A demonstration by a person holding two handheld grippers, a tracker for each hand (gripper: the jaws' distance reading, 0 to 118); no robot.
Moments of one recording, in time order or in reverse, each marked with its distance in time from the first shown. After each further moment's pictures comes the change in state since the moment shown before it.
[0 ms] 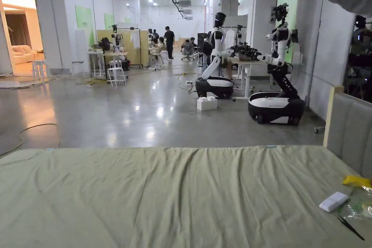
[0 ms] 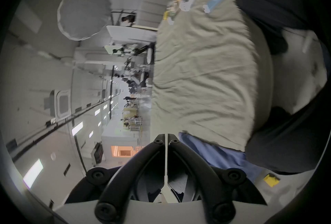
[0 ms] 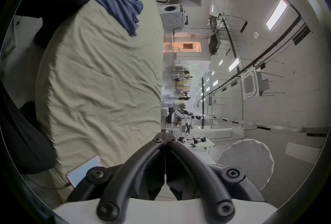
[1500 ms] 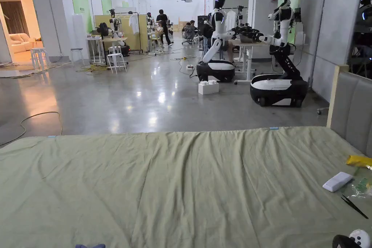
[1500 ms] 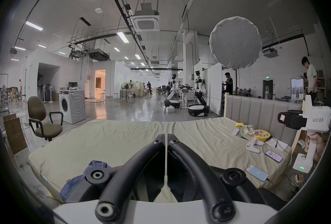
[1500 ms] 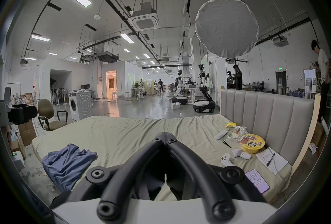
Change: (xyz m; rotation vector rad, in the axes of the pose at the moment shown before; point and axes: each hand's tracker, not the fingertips) left arm -0.124 -0.056 0.048 0.303 0.232 1.527; right arm 0.087 -0.079 0.036 -0.016 -0.278 -1.660
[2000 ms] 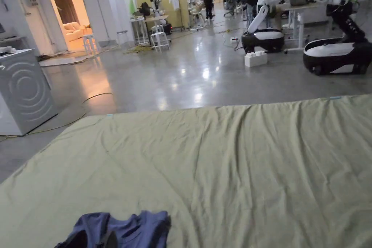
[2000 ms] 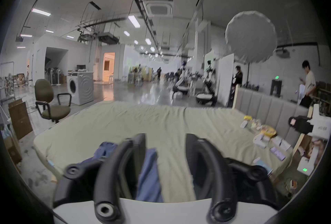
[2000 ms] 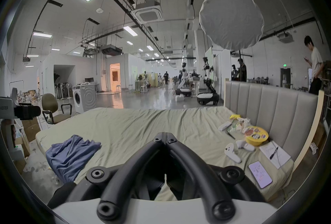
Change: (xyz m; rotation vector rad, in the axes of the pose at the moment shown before) left arm -0.070 -0.018 -0.009 -0.194 0.090 0.067; right arm 0.000 -0.024 0.002 -0.100 0.047 -0.011
